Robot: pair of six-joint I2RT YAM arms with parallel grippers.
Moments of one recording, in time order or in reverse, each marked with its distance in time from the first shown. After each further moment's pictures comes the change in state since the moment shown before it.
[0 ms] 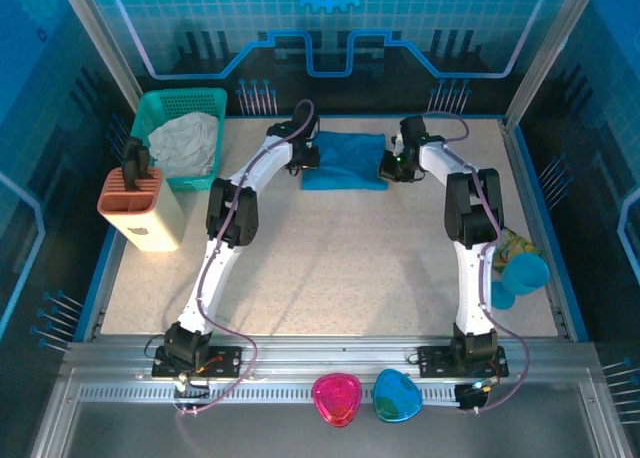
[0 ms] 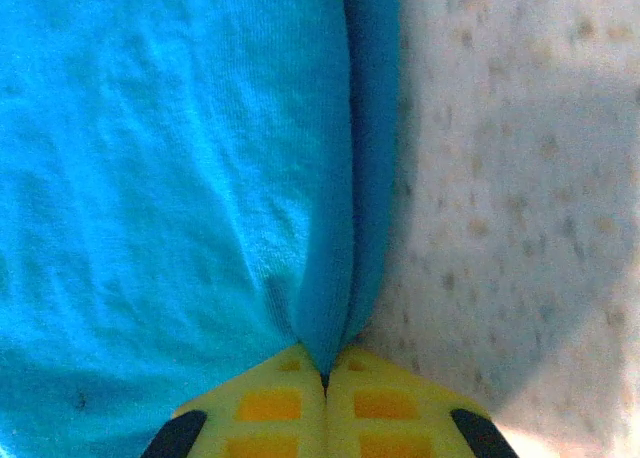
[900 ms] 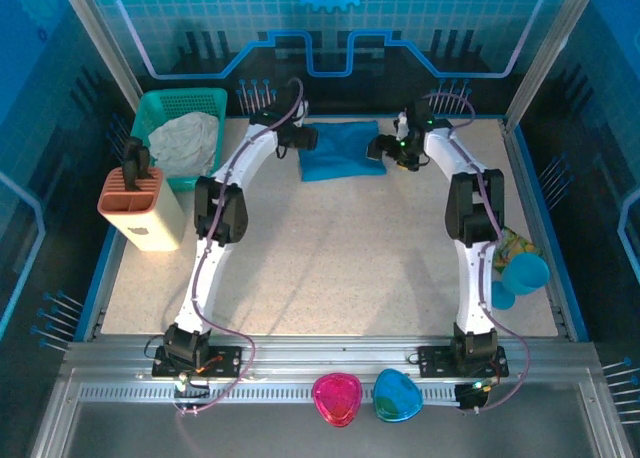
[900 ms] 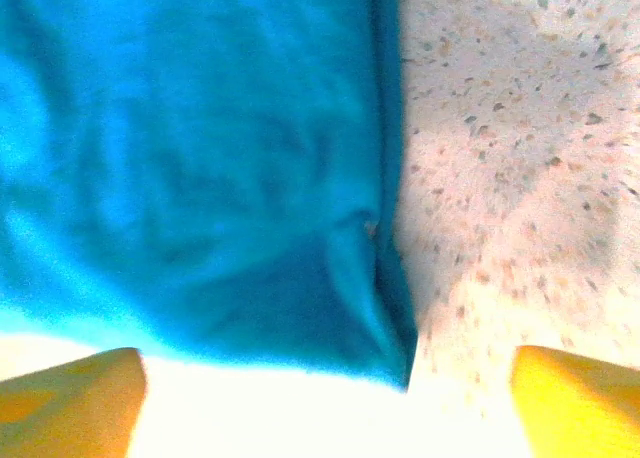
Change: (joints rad) left arm 0.046 -0.169 -0.071 0.108 0.027 0.158; right arm -0.013 -0.060 0.120 -0.134 -0.014 -0.069
